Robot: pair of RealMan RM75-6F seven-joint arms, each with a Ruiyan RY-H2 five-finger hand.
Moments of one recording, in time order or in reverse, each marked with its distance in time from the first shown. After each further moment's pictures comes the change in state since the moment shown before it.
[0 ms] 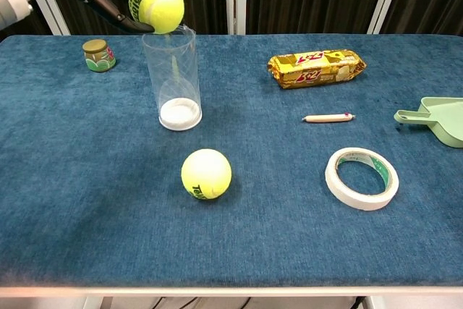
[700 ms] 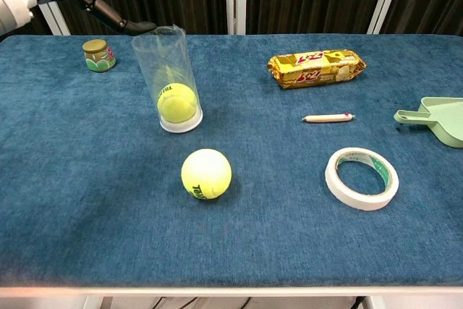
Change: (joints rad) left arm -0.009 0.034 0.040 -0.031 0.008 -0.005 -0.042; right arm 0.001 -0.003 0.002 0.003 0.017 -0.010 0.002
